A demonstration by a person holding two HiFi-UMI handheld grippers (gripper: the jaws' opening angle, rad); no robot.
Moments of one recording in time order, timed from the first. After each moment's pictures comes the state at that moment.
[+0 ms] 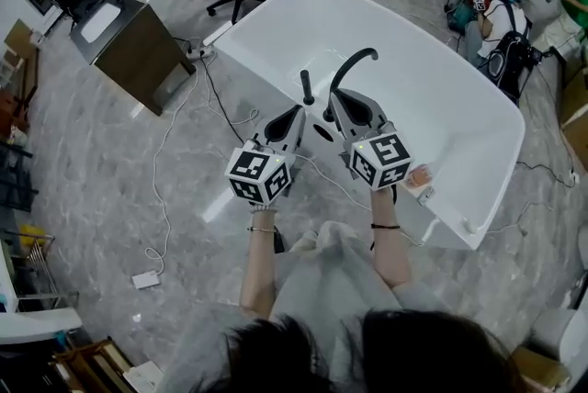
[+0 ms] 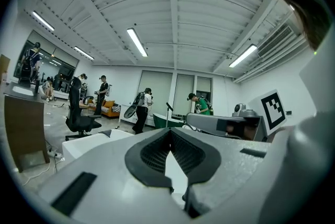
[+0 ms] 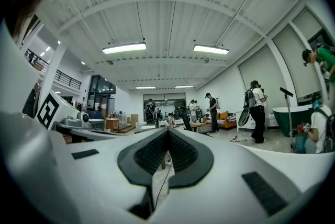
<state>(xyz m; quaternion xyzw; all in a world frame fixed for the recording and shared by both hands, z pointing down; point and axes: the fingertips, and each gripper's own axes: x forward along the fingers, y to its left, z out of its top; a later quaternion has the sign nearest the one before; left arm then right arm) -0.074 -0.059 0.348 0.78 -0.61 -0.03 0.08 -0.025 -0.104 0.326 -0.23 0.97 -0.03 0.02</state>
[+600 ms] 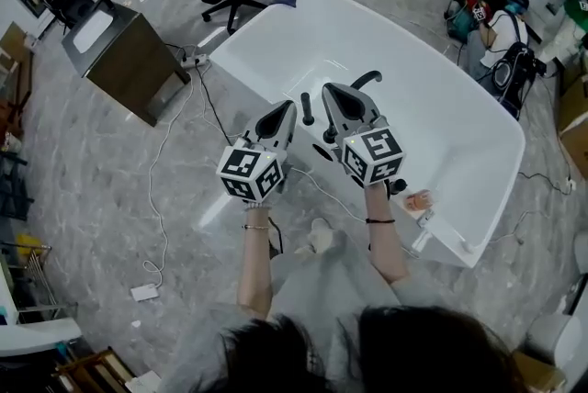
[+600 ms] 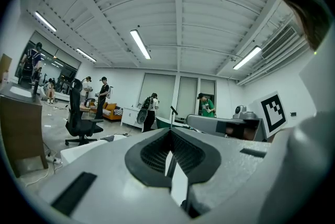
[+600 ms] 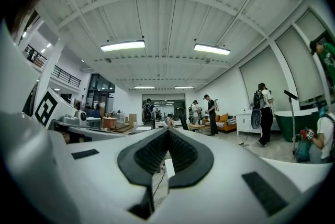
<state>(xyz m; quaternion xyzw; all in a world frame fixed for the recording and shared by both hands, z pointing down) -0.143 -0.136 0.337 0.78 -0.62 -0.05 0.08 -0.092 -0.185 0.316 -0.23 0.97 -0.02 0.02</state>
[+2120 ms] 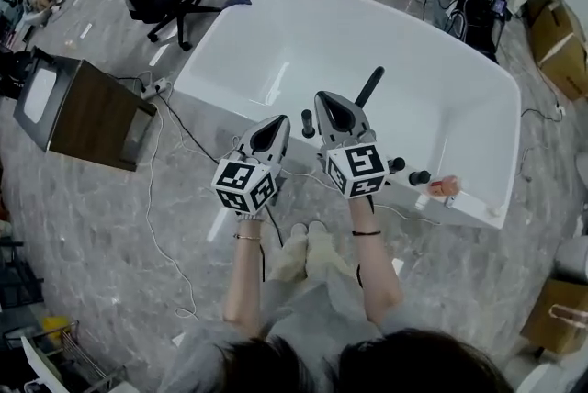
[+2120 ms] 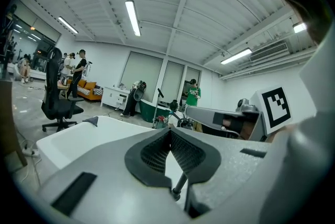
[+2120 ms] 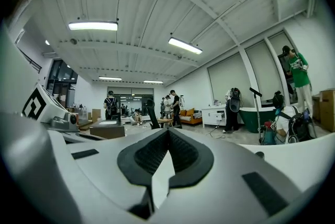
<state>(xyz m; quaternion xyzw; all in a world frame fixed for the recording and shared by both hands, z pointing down) -0.220 -0.221 0.431 0.85 -0.50 0.00 0.15 -0.158 -0.263 0.396 -0.42 0.91 -0.04 -0.01</state>
